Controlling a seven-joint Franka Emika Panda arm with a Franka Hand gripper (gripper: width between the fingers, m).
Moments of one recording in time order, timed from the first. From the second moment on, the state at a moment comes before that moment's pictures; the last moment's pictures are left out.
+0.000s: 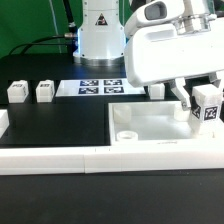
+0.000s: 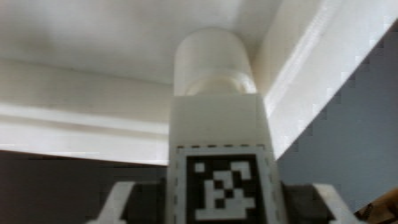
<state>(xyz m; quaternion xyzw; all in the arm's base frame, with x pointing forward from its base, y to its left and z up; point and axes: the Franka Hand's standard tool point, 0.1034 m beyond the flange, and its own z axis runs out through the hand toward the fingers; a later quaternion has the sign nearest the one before) 0.618 0.116 0.070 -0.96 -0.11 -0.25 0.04</state>
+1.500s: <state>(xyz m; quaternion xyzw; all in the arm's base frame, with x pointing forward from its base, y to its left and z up) 0.632 0.120 0.087 -0.98 -0.11 -0.13 0.05</state>
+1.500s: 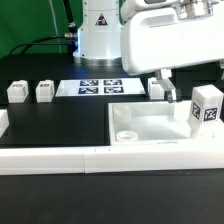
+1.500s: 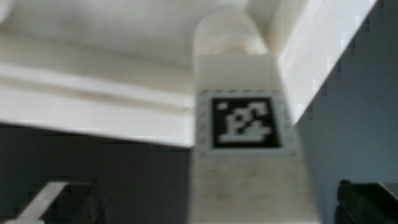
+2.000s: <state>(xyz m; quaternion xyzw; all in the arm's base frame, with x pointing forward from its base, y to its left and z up) 0.632 0.112 0.076 -0.99 -0.11 0.02 0.06</state>
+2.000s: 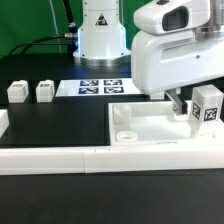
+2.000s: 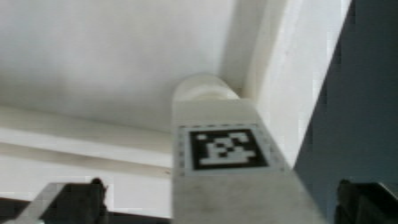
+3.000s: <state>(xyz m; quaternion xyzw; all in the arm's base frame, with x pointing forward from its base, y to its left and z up) 0.627 0.117 0.077 -0.99 0.16 0.05 0.03</state>
